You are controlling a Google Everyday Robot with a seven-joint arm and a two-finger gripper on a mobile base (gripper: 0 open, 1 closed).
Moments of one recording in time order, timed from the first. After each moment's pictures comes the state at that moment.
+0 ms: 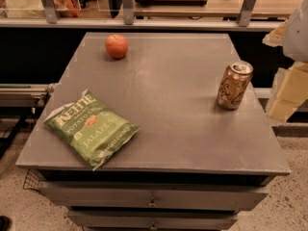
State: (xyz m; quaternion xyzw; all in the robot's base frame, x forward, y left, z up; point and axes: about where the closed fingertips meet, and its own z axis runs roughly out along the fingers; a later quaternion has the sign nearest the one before) arm 0.438 -0.216 0.979 -0.60 0.78 -0.04 0.16
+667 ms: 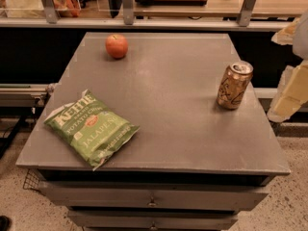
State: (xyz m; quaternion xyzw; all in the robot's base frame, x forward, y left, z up) arm 0.449 -0.233 0.978 -0.58 0.79 -0.04 0.19
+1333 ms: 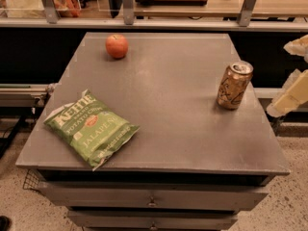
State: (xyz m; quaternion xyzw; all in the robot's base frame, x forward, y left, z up) arm 0.481 -0.269 0.948 -0.51 0.82 0.03 0.27
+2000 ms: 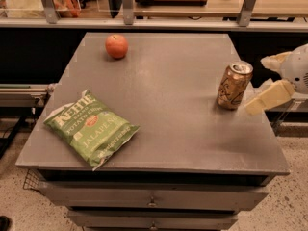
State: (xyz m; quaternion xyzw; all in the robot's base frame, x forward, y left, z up) arm 0.505 -0.236 0.911 -0.45 0.81 0.14 0.35
